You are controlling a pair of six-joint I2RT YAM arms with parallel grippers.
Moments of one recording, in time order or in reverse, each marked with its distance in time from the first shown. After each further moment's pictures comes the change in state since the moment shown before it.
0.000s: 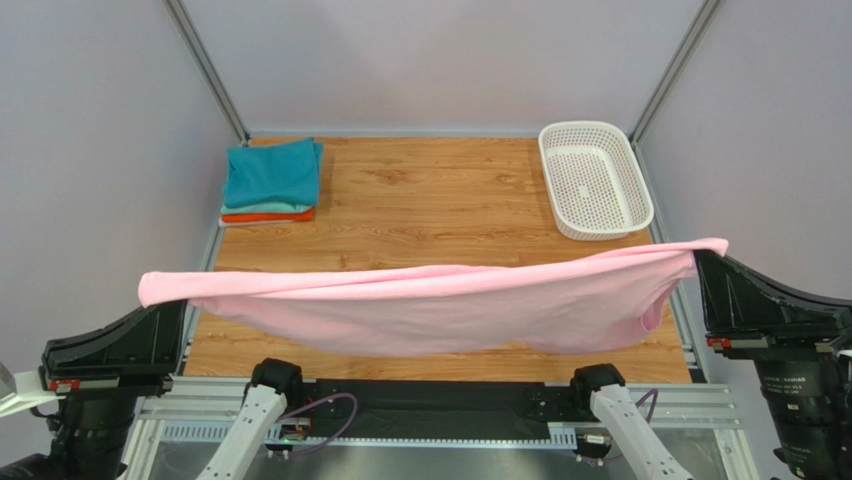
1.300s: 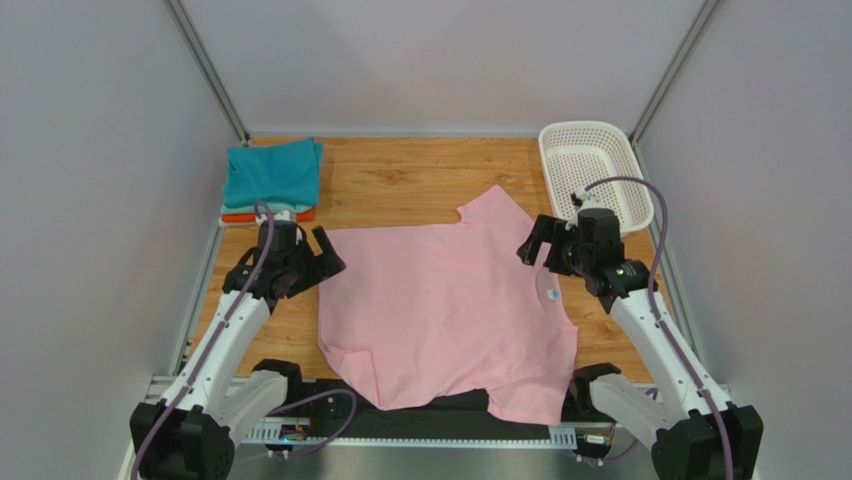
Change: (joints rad) left arm 0.099 0.581 -0.900 0.126 -0.006 -0.001; right arm 0.047 0.360 -1.096 0.370 -0.026 -0.033
